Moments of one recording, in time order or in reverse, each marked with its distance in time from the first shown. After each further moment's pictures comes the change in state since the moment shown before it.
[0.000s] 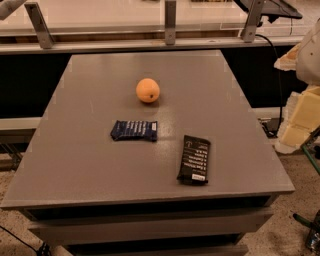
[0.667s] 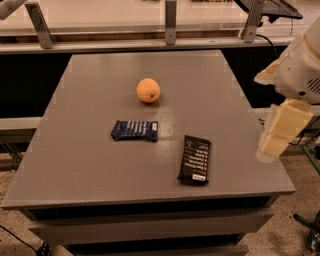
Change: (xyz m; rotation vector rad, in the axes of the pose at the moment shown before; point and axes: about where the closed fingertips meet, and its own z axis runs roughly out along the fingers) arm -0.020 0.015 0.029 -0.078 -0.056 -0.019
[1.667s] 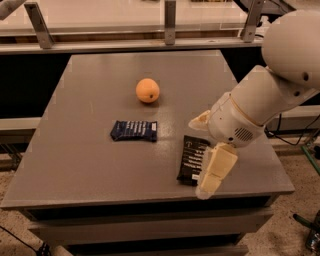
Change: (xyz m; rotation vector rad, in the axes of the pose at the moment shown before) arm -0.077 0.063 0.109 -0.284 -0.273 -0.097
